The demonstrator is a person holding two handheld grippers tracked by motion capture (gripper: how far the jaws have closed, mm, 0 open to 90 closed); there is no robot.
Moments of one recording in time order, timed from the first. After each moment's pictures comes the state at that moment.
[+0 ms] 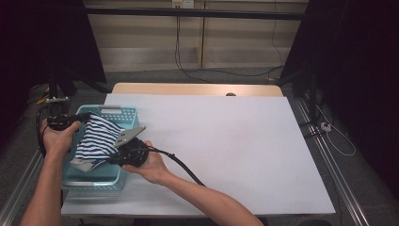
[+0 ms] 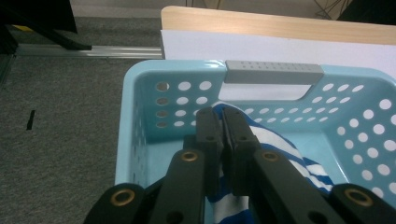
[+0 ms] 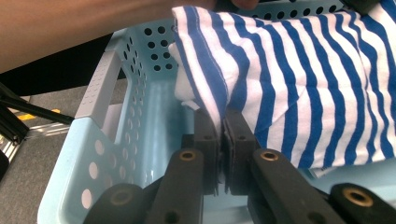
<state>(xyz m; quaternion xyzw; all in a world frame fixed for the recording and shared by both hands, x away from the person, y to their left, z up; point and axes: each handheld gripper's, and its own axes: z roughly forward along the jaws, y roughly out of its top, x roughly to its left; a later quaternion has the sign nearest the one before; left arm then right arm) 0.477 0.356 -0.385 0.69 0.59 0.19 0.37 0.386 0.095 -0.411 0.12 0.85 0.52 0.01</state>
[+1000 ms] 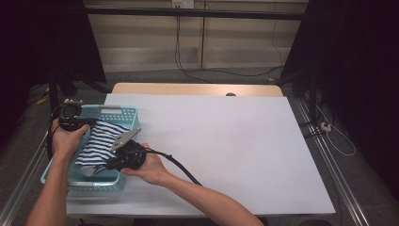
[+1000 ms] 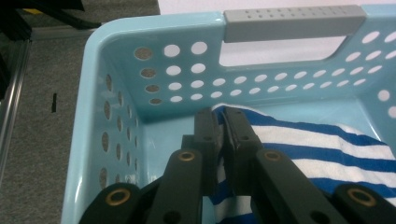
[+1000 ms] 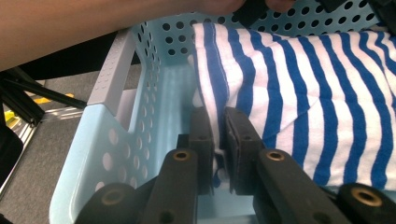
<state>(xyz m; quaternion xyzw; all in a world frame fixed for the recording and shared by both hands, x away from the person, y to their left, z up) 0.489 0.335 -0.404 0.71 0.59 0.21 0.31 0.383 0.102 -0.415 0.10 0.86 0.50 -0.02</state>
